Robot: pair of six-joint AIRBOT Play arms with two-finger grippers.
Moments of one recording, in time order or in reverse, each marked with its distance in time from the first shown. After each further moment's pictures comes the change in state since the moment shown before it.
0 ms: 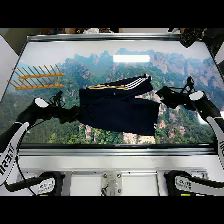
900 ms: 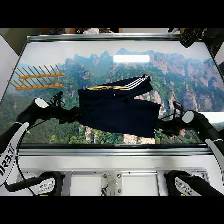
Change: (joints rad) left arm 0.000 0.003 -0.001 0.026 -0.011 0.003; right arm 0.134 0.247 -0.334 -0.436 0.317 0.174
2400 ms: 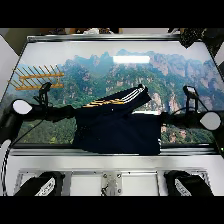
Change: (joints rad) left arm 0.001 0.287 0.018 0.151 -0.057 0.012; right arm 0.109 0.311 0.240 -0.154 0.228 0.020
